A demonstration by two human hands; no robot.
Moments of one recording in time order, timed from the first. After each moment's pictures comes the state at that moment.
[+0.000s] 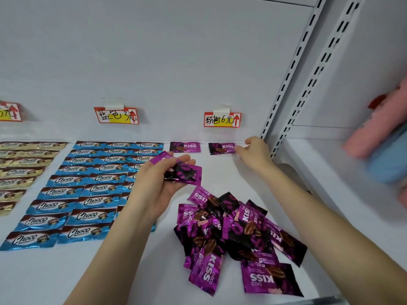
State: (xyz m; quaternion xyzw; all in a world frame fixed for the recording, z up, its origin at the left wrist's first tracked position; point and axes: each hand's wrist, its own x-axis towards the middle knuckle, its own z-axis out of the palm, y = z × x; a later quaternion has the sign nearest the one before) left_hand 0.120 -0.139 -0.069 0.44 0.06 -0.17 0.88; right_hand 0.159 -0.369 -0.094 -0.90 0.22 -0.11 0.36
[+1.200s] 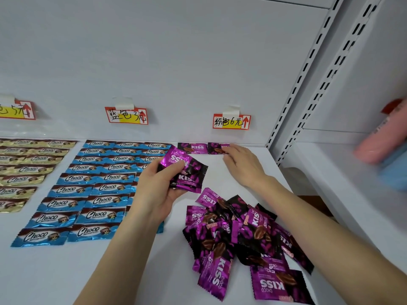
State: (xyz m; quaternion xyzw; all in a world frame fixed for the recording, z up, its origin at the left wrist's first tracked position) left_hand 0.118 -0.128 -0.076 0.50 0.07 -0.13 0.86; right_hand 0.163 -0.348 -0.122 -0.99 0.01 -0.07 0.15
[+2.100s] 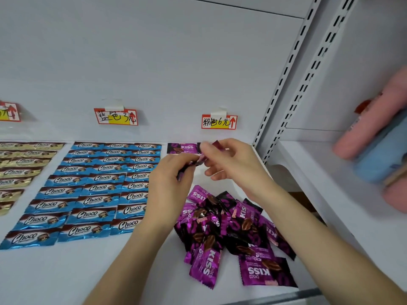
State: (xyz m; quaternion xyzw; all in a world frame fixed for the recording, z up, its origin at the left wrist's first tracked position) left_hand 0.093 -0.150 -0.077 0.80 -0.21 0.21 0.53; right_hand 0.074 -0.285 -0.028 -0.76 0.06 -0.05 0.64
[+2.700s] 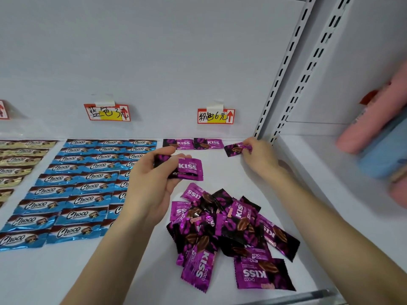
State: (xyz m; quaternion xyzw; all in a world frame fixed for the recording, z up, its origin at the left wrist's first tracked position) left_hand 0.095 -0.148 -0.055 0.49 0.05 -0.09 0.87; right_hand 0.145 -0.401 -0.107 -0.96 0.15 -0.13 0.20
